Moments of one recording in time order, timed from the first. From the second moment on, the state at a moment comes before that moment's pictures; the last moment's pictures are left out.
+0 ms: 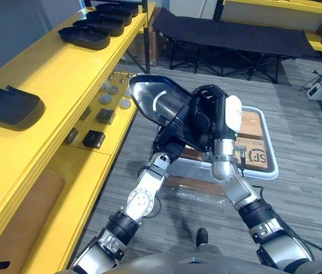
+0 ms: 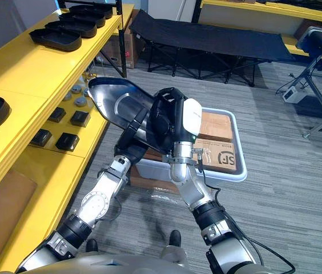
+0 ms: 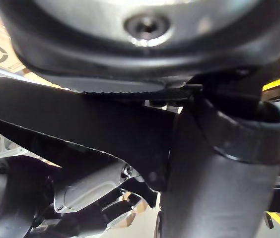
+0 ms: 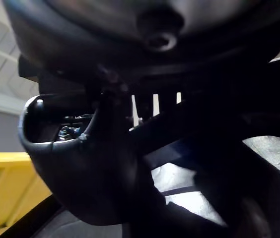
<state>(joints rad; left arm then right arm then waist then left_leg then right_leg) -0.25 0.05 -0.52 0.20 -1.41 -0.16 -0.02 -0.33 -0.26 0.34 0.28 -0.46 -0.19 -0.71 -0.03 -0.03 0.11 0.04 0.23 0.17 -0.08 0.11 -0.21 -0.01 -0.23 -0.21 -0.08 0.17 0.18</state>
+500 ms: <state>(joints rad) -0.25 0.06 -0.54 0.20 -1.16 -0.15 0.04 -0.33 -0.28 0.36 0.31 -0.45 -0.18 -0.76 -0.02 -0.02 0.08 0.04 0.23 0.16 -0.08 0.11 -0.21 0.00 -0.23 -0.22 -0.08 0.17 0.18</state>
